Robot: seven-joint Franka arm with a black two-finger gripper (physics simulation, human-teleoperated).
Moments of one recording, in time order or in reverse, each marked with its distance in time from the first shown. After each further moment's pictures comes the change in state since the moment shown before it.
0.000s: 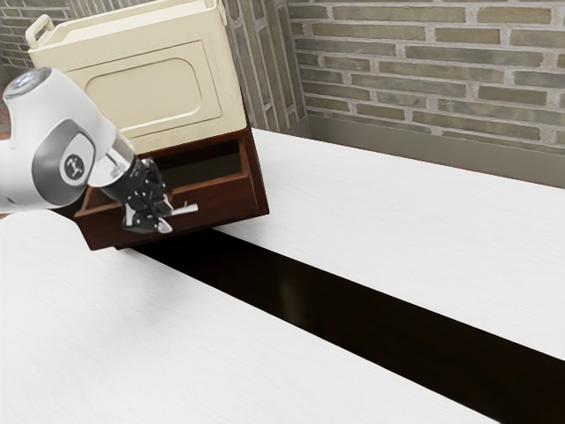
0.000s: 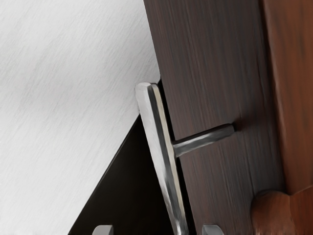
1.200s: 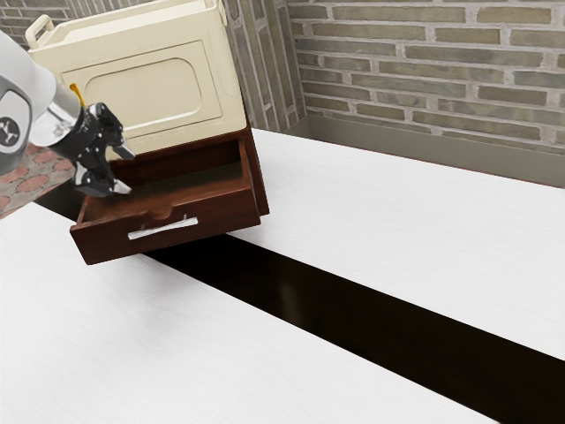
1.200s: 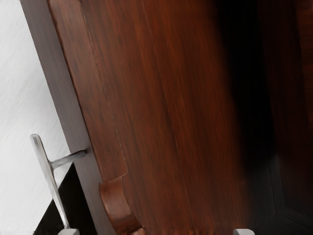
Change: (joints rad) arm -0.027 -0.176 0.056 0.040 0.023 -0.049 0.038
